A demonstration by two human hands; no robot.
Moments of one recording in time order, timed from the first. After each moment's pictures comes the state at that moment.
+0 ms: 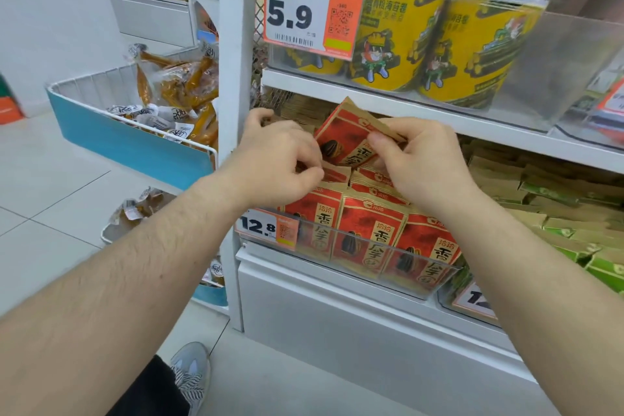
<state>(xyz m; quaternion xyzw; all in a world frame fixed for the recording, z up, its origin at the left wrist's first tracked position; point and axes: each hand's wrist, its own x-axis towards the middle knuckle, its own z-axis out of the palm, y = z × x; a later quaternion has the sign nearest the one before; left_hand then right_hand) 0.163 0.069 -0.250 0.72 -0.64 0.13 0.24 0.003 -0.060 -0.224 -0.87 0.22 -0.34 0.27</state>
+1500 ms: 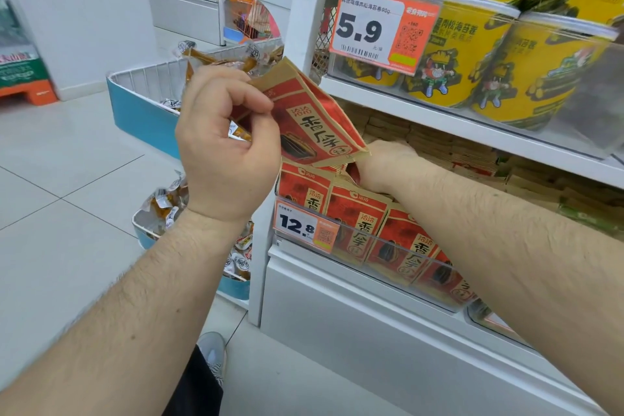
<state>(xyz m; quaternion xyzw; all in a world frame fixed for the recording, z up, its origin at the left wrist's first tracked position) 0.170 0.143 -0.243 0.54 -0.38 0.41 0.63 0.114 -0.055 -0.241 -0.95 0.24 0.08 -0.19</state>
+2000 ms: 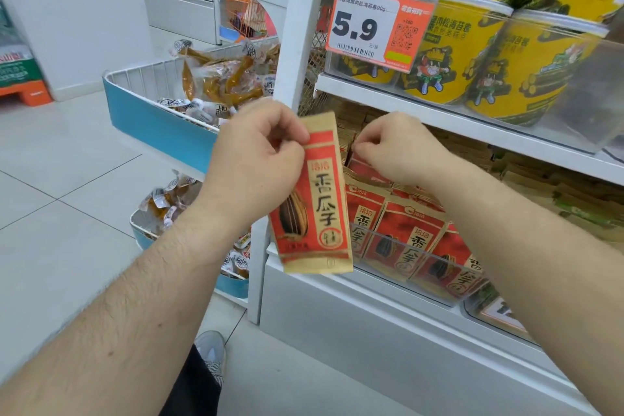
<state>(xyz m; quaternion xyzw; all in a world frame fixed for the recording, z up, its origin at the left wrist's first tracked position) 0.149 0.146 -0.235 0.68 -0.37 0.08 0.62 0.072 -0.033 -0.204 -0.95 0.25 -0.13 0.15</state>
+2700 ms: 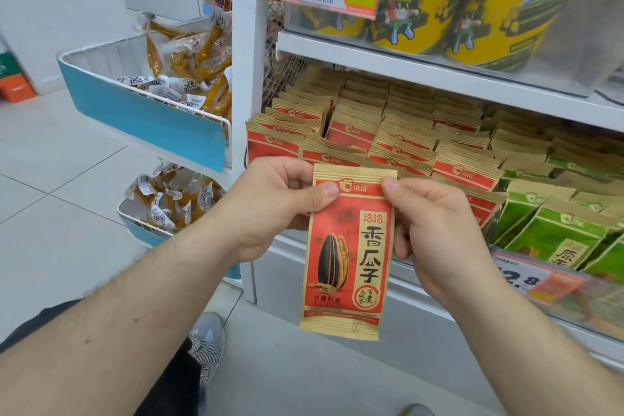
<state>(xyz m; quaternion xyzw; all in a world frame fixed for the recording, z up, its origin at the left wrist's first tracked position) 0.107 0.123 -0.279 0.58 -0.33 -0.38 0.64 -0.038 0.014 -0.269 -0.67 0.30 -0.28 0.62</state>
